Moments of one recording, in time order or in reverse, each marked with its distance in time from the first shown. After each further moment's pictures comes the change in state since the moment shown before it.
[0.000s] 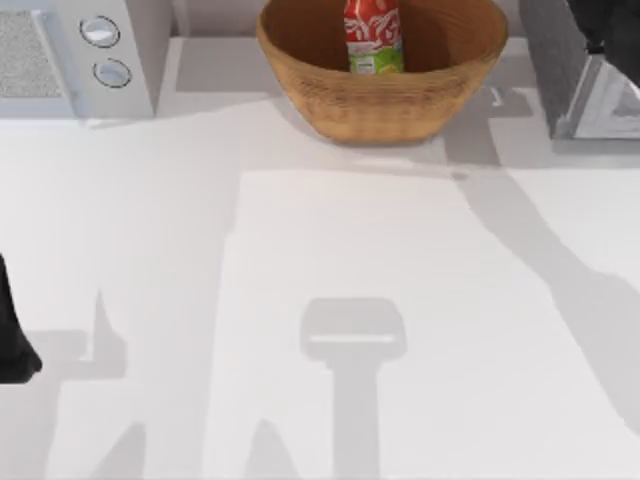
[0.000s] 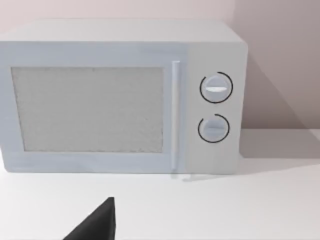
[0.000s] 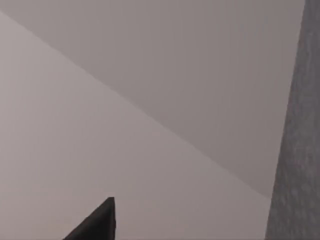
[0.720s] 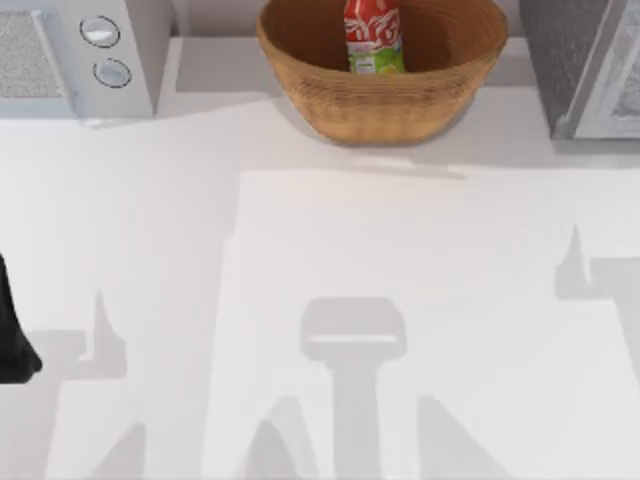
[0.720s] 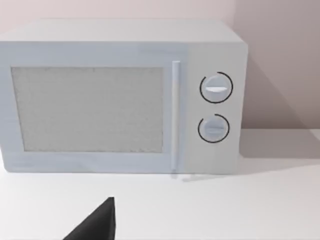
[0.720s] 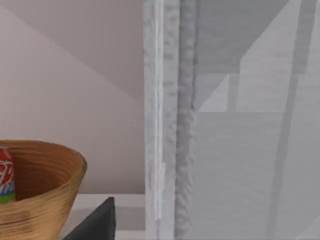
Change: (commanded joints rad) left arm 0.000 0.000 0.000 0.000 0.000 0.000; right arm -0.287 -1.215 -0.906 -0.261 -0.280 -0.014
